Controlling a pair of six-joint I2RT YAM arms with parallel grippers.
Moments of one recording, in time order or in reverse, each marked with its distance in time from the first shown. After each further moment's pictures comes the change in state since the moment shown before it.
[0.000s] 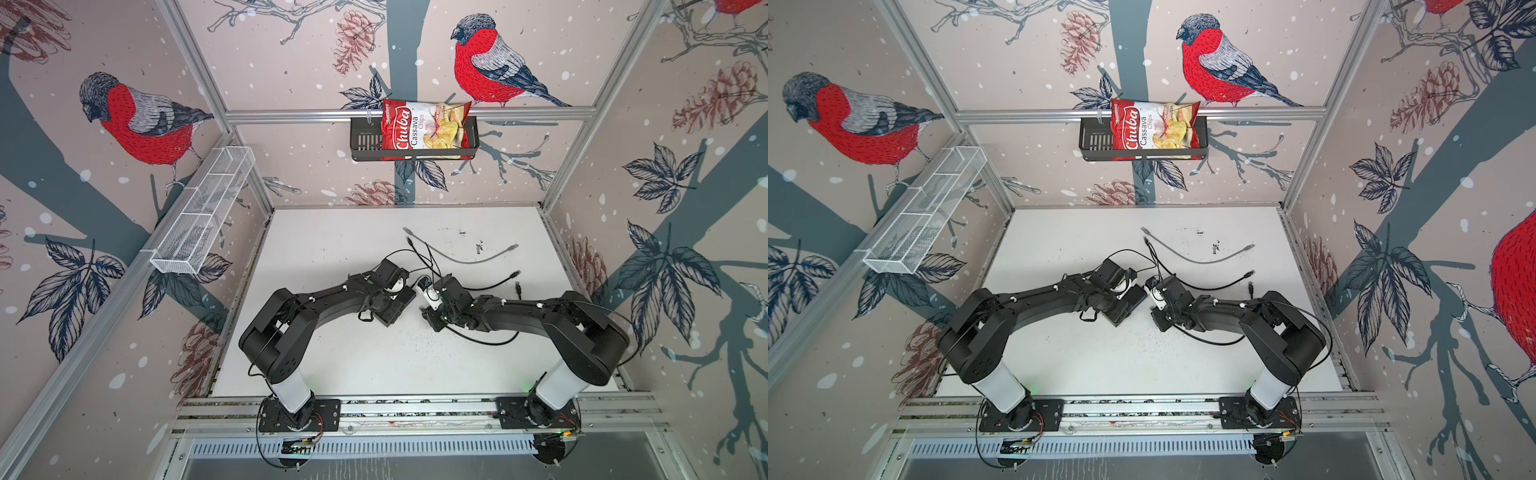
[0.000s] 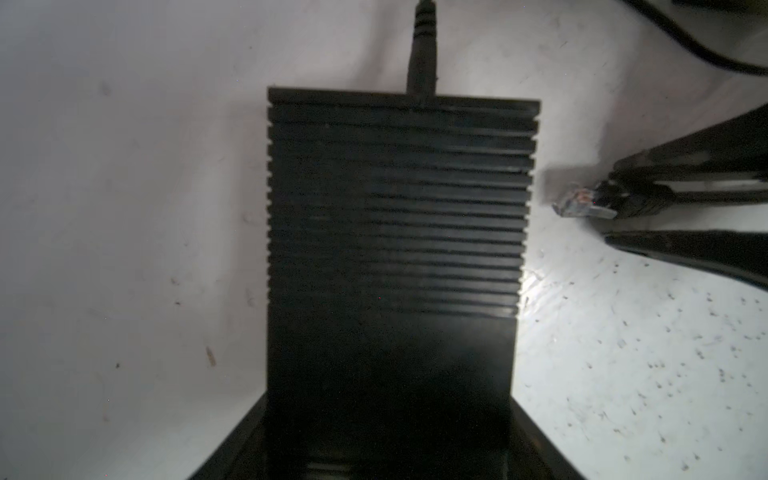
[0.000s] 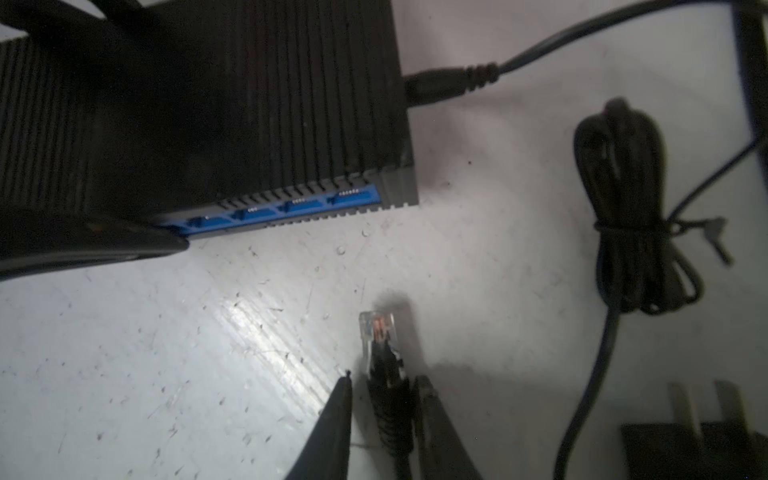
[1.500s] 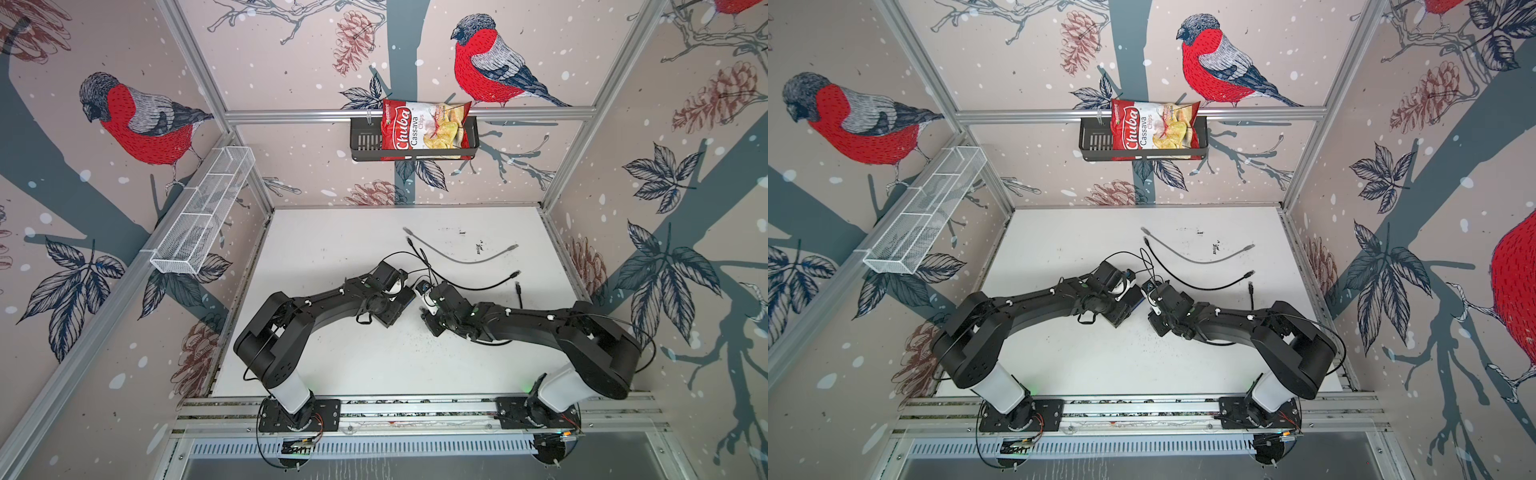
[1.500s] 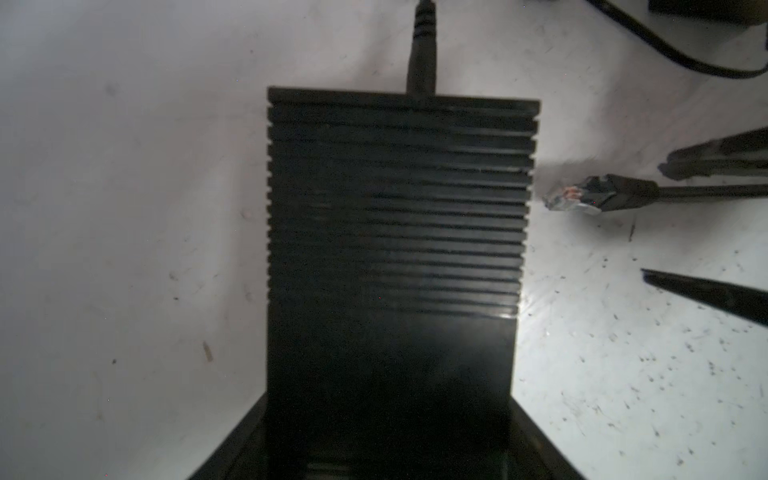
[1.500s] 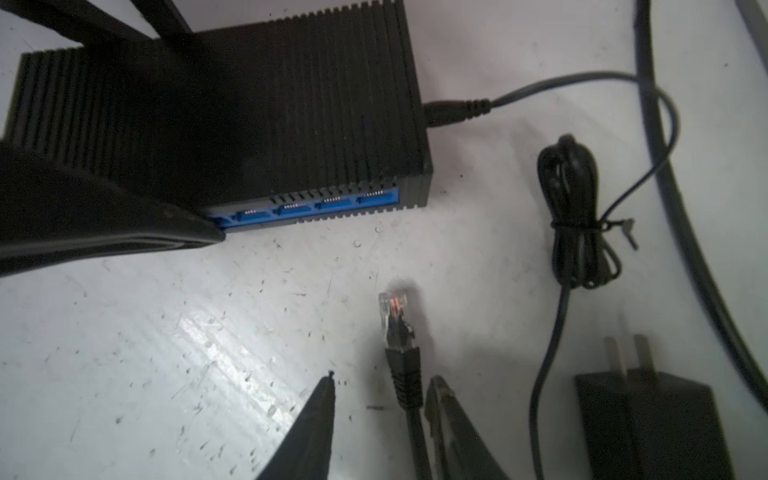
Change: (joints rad) left arm 0.004 -0.037 -0.045 0.055 0.009 -0.004; right arm 0.105 -0.085 -0.004 -0.032 0.192 -0.019
